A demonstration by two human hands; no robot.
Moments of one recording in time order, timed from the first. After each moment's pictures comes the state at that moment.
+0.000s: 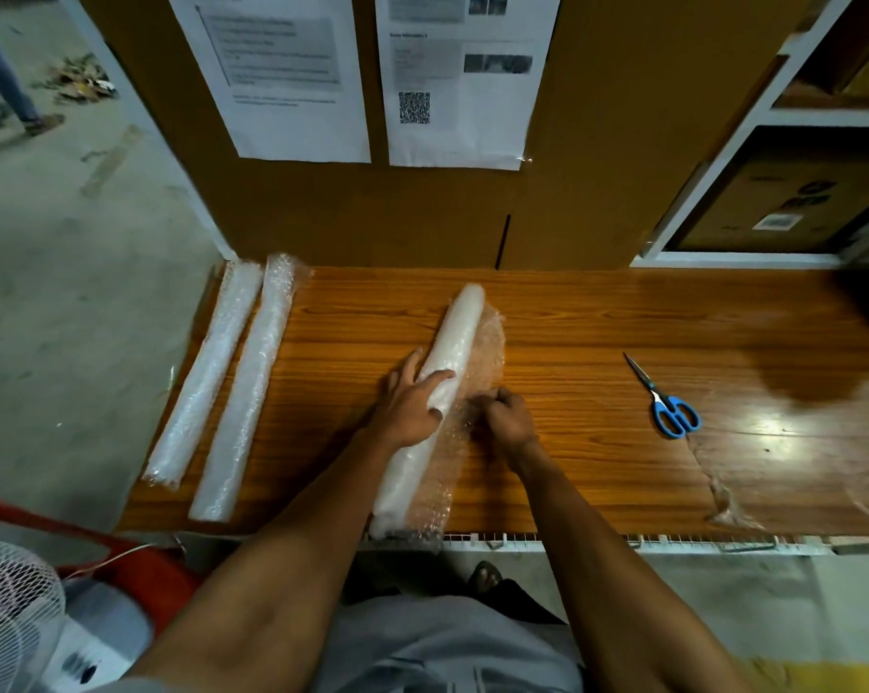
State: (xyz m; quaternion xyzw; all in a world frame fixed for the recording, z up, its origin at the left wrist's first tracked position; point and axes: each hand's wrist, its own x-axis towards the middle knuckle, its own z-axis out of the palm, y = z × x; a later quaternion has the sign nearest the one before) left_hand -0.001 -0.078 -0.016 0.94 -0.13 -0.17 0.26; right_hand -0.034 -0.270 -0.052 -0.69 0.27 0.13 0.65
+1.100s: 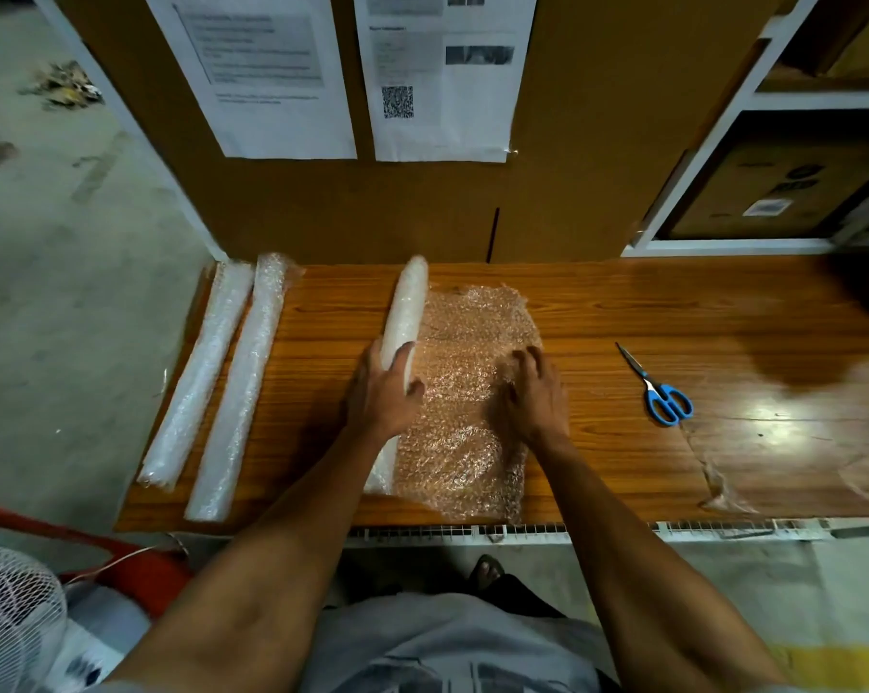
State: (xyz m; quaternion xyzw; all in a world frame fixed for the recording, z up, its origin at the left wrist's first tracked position) left_hand 0.006 -0.069 -0.022 0.98 -0.04 -0.06 0.21; right_hand -0.039 -0.314 -0.017 -0.97 0.12 0.03 0.23
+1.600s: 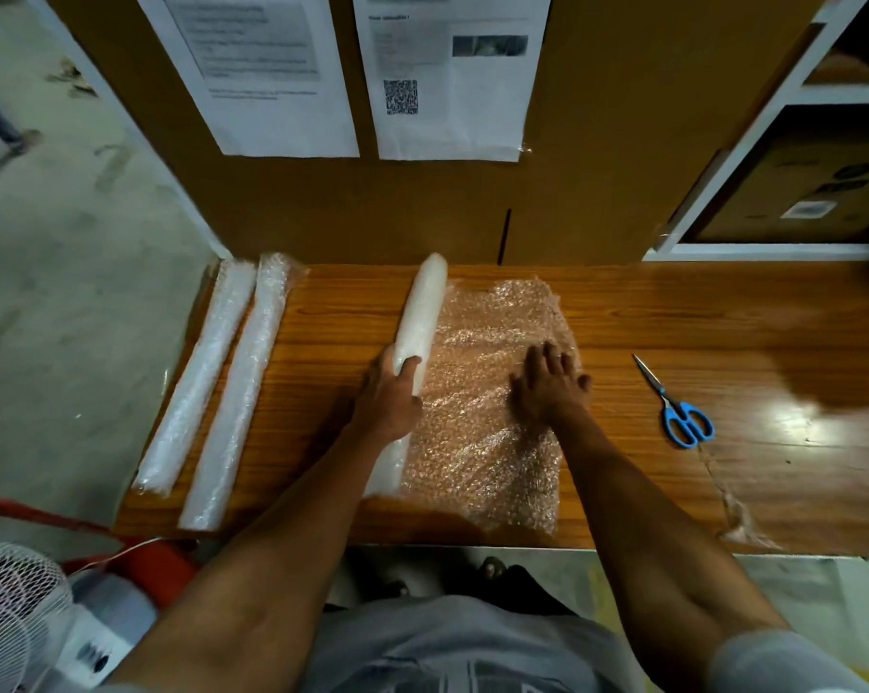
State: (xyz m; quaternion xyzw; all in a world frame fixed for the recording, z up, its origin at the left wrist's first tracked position) left_hand 0.026 -0.080 -0.031 0.97 -0.06 -0.12 0.18; right_hand 0.023 -0.354 -0.035 -0.96 0.12 0.23 0.13
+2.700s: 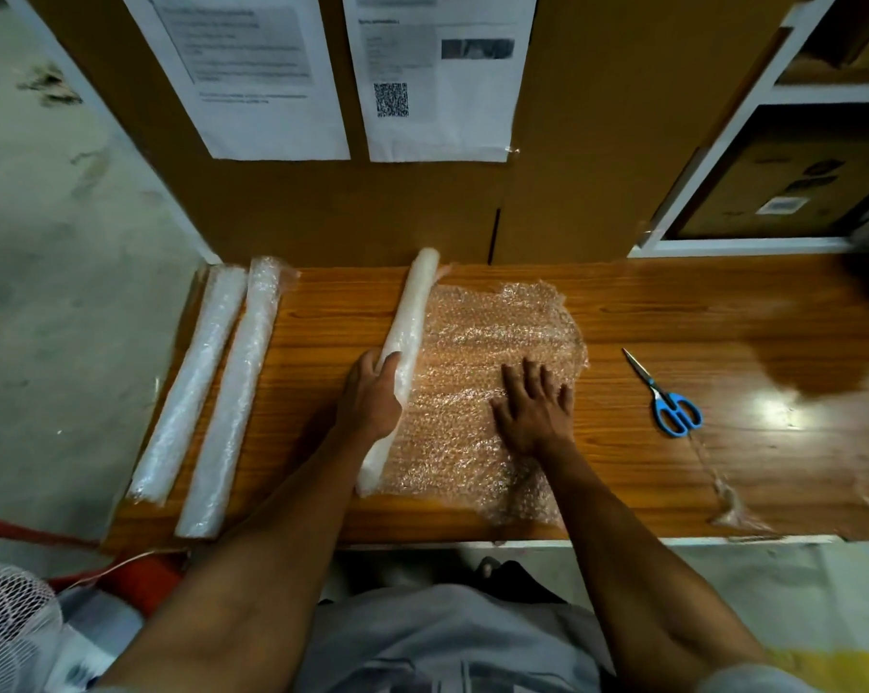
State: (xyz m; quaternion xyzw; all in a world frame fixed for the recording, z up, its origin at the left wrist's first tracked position) left_hand 0.030 -0.061 -0.036 0.98 -0.05 -0.10 0.17; right_hand -0.025 -0.333 -0.062 -0.98 0.06 0.16 0.12
